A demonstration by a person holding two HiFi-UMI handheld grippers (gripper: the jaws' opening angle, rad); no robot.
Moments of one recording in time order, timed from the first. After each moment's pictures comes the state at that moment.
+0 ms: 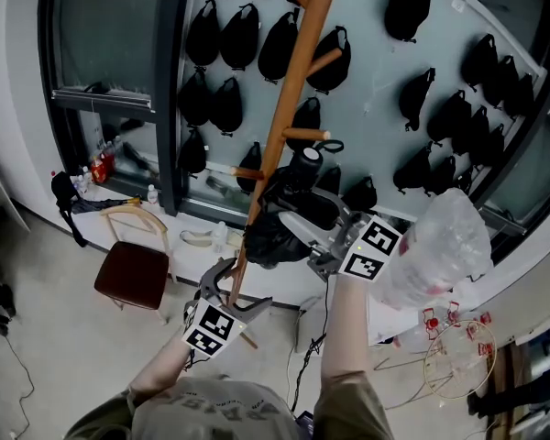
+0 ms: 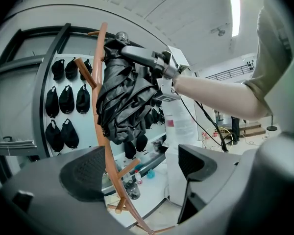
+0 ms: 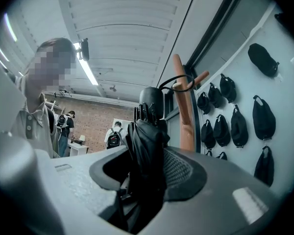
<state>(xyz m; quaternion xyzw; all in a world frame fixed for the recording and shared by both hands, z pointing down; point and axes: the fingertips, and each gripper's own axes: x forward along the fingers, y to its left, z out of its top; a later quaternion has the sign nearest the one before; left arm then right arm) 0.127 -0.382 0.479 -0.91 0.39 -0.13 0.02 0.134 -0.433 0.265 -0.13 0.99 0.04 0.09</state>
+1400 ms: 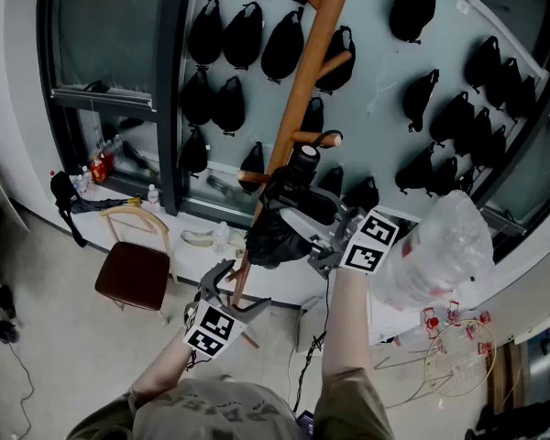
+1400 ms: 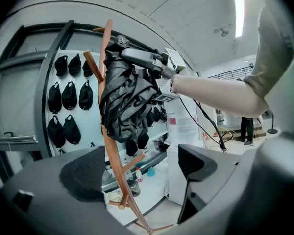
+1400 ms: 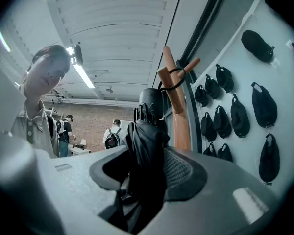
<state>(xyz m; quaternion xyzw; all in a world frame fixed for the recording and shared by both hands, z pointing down) 0.111 -0.391 0.486 -0.91 0.40 -0.13 0.01 0.122 -0.459 0.274 -0.13 0.99 0.00 0.09</state>
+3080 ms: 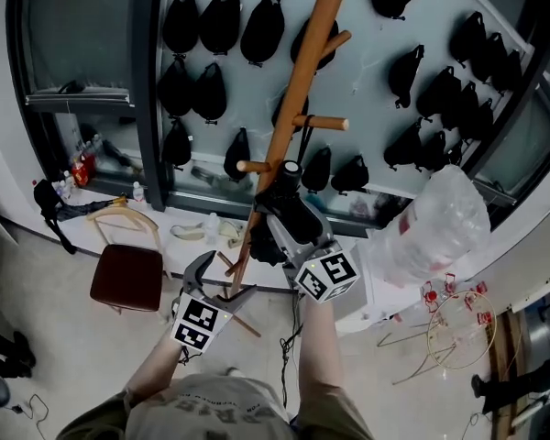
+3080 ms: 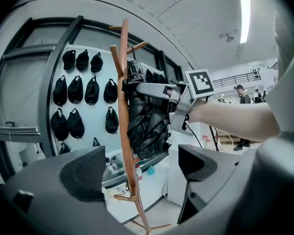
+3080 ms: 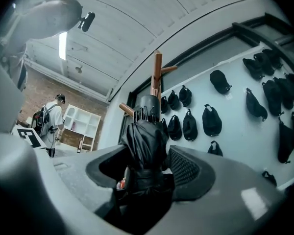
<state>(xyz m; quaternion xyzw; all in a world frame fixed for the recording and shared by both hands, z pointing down) 0.068 -0.405 0.504 -0.91 0.40 -0.12 -0.02 0.141 -0.483 0.372 -0.41 0.90 0.07 0.11</state>
